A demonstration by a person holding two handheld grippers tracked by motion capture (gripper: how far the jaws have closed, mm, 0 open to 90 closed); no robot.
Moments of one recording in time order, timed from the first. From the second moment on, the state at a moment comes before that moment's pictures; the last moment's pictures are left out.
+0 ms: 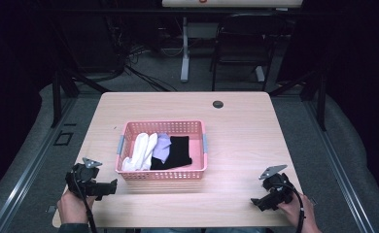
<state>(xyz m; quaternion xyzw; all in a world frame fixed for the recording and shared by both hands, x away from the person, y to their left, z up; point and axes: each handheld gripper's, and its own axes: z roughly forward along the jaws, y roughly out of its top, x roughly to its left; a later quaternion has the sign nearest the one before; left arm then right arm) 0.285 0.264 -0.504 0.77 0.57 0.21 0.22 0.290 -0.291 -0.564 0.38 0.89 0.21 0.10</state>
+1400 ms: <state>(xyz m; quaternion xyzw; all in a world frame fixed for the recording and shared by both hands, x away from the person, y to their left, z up) 0.421 0.166 -0.476 0.85 0.50 0.09 0.13 0.290 -0.291 -0.566 0.39 0.89 0.21 0.09</state>
